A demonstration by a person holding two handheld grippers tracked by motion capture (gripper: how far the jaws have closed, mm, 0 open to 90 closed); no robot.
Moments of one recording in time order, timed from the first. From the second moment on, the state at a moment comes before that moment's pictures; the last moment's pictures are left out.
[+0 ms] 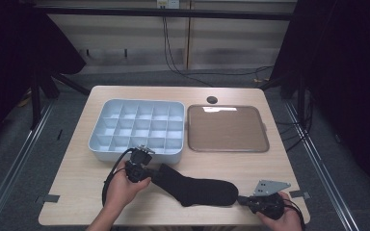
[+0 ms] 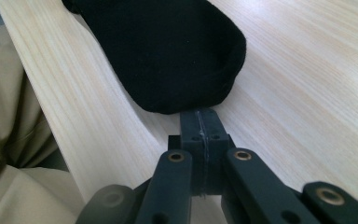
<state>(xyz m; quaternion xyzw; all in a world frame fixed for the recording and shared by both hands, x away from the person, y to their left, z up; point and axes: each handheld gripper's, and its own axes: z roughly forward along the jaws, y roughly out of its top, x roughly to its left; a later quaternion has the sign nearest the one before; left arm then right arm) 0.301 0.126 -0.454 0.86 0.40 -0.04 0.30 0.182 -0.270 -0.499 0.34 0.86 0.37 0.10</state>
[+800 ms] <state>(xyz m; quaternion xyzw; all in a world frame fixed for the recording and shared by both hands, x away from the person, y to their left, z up) 0.302 0.152 -0.438 0.85 0.42 -0.05 0.31 0.199 -0.246 -0.499 0.31 0.86 0.39 0.09</state>
